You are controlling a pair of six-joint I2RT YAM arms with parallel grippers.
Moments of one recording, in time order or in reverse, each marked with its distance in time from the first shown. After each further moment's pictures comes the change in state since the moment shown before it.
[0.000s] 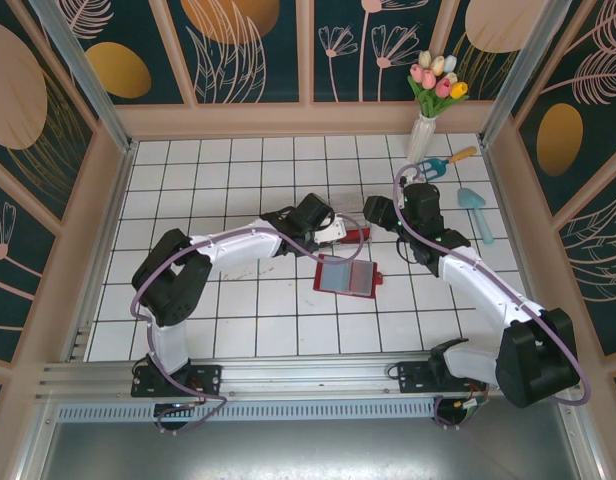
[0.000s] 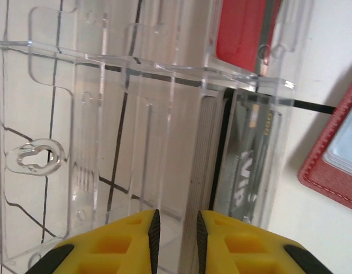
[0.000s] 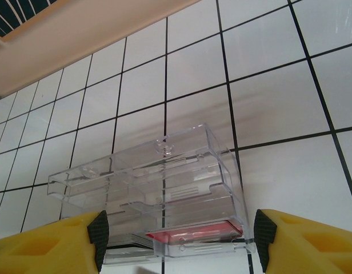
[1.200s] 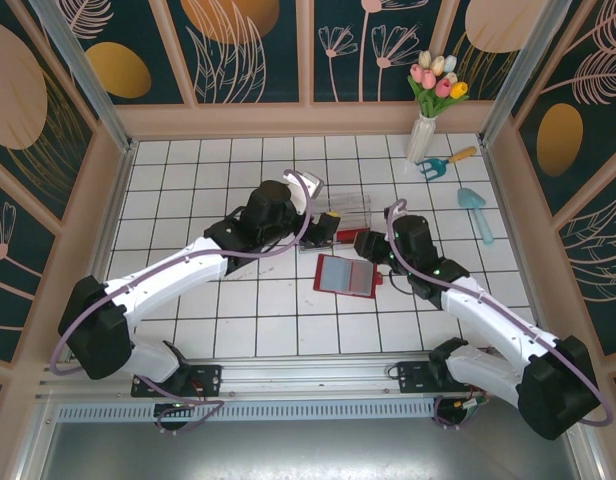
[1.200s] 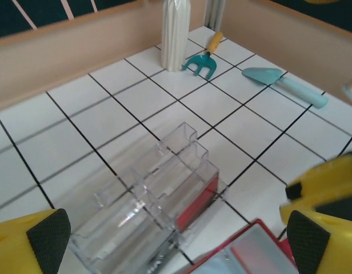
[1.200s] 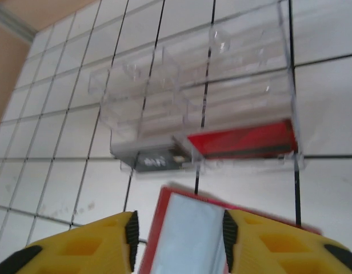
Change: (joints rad) left arm 0.007 -0.449 -0.198 0.289 0.233 -0.797; right arm 0.184 -0.196 -0.207 -0.023 -0.036 0.048
